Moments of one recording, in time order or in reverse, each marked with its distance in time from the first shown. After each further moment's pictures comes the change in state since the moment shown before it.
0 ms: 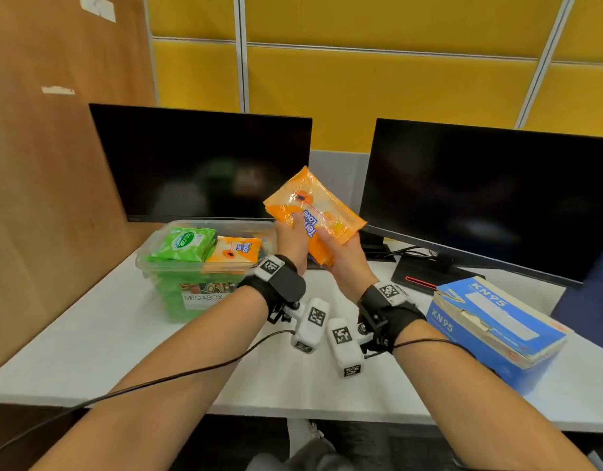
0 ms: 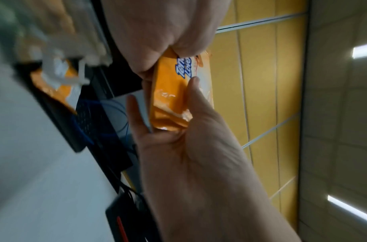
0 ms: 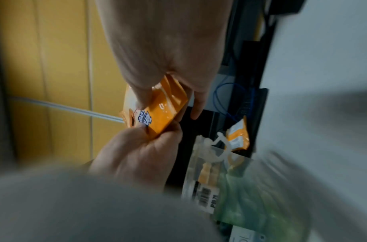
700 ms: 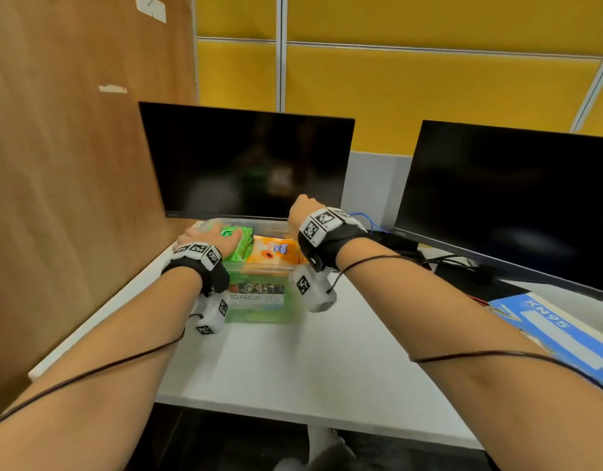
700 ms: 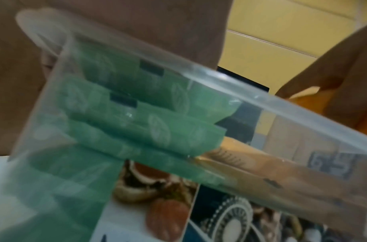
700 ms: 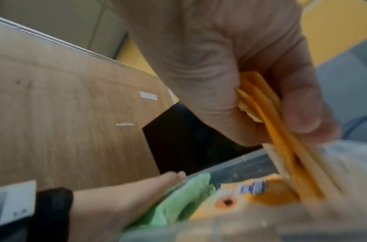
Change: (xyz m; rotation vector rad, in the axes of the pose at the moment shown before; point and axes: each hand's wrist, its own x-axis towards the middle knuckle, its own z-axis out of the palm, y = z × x) left_hand 0.045 0.067 -0.207 1.566 0.268 -0.147; right_hand 0.053 -0.043 0.145 -1.612 -0.187 0.079
